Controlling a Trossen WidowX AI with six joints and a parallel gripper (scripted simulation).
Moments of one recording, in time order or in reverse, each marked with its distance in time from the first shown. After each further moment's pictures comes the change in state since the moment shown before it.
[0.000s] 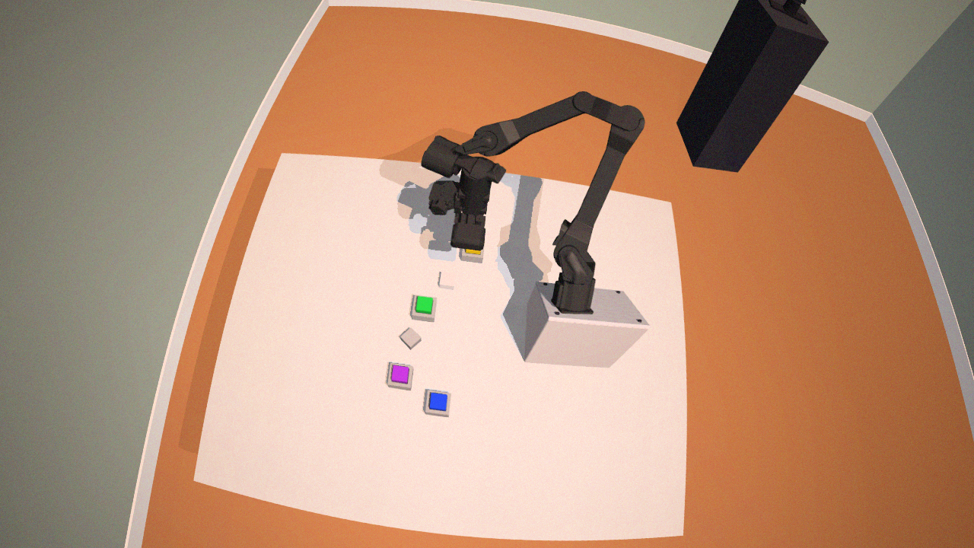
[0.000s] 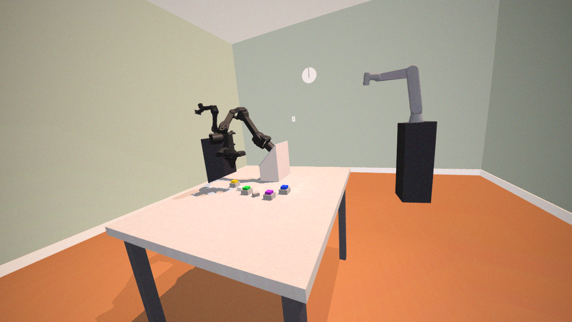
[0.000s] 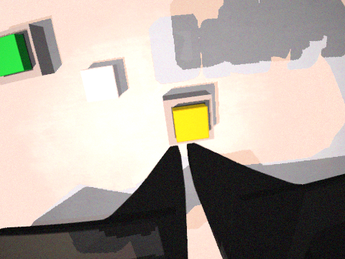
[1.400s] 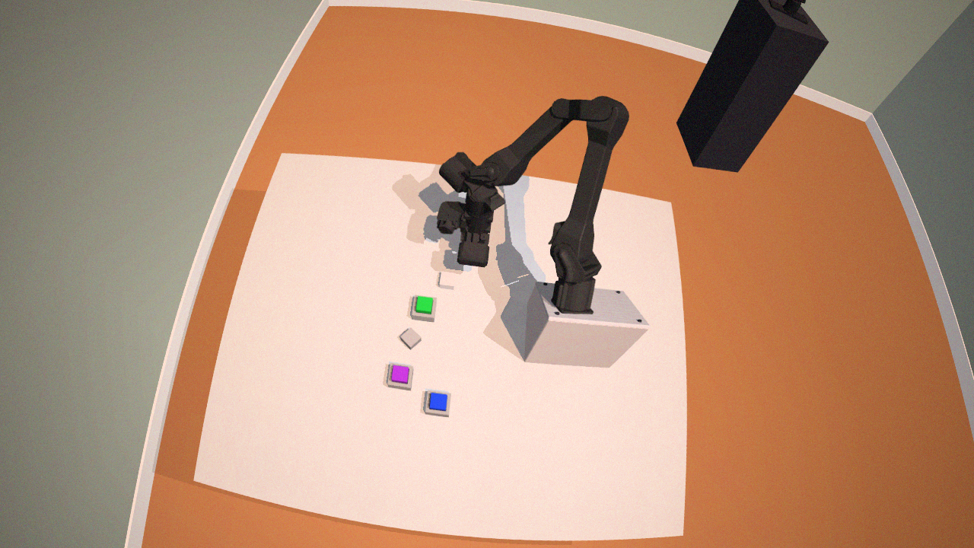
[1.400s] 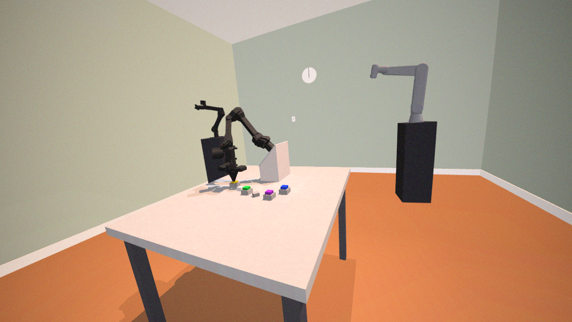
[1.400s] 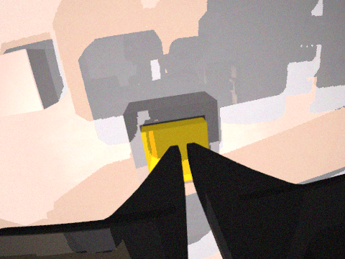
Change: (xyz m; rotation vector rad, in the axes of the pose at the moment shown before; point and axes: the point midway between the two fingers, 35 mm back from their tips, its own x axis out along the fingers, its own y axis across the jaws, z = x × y) arm 0.090 -0.021 -0.018 0.006 0.005 -0.030
